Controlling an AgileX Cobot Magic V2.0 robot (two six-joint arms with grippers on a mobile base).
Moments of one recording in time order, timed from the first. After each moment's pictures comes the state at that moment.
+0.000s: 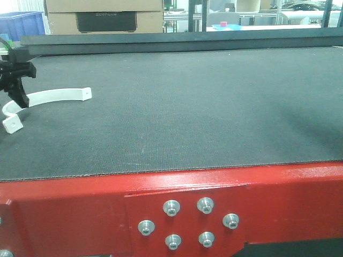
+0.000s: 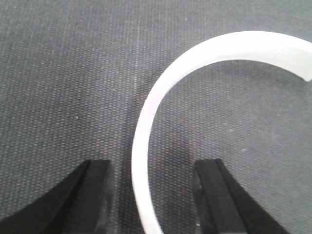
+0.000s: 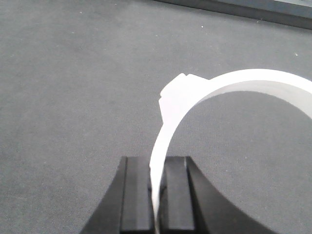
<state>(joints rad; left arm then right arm) 0.04 1.86 -1.17 -0.22 0.30 0.08 -0.02 1.14 -1.32 0.23 0.74 -0.31</state>
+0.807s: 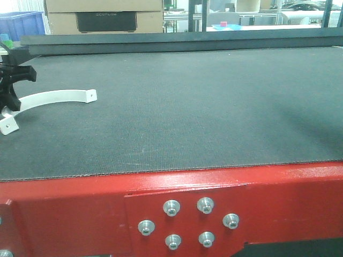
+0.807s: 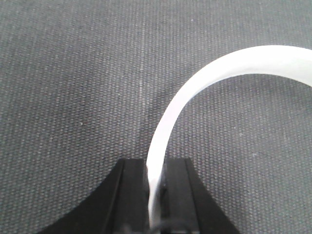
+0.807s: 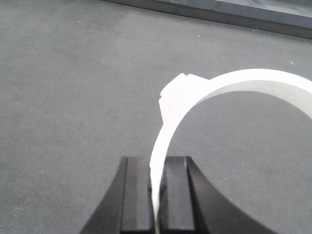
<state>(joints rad) 0.04 1.87 -1.17 -0.19 0.28 0.08 -0.02 1.14 -1.32 0.24 0.71 -0.31</state>
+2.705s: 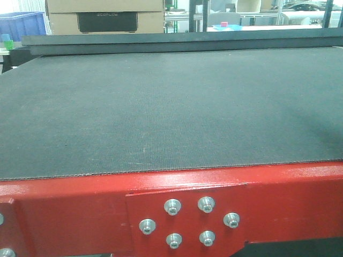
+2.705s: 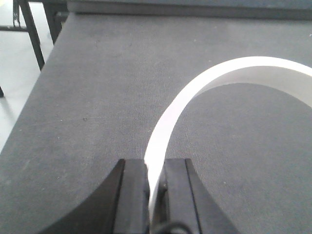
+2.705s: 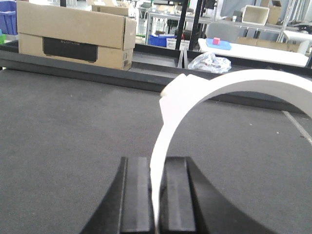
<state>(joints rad) 0.04 1.04 -0.85 -0.10 0.23 0.08 -0.02 0.66 -0.85 0.24 0.36 -0.31</state>
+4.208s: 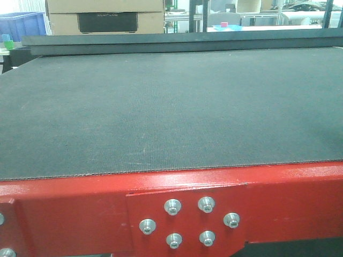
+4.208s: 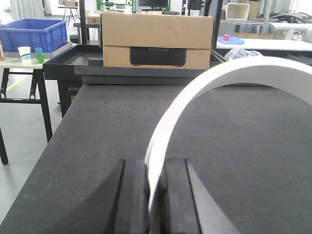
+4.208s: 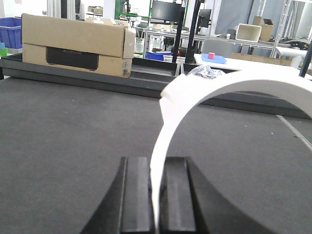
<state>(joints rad) 0.04 0.46 -0.56 -0.09 0.24 0.08 -0.02 0.41 -0.65 0.24 0.34 -0.30</state>
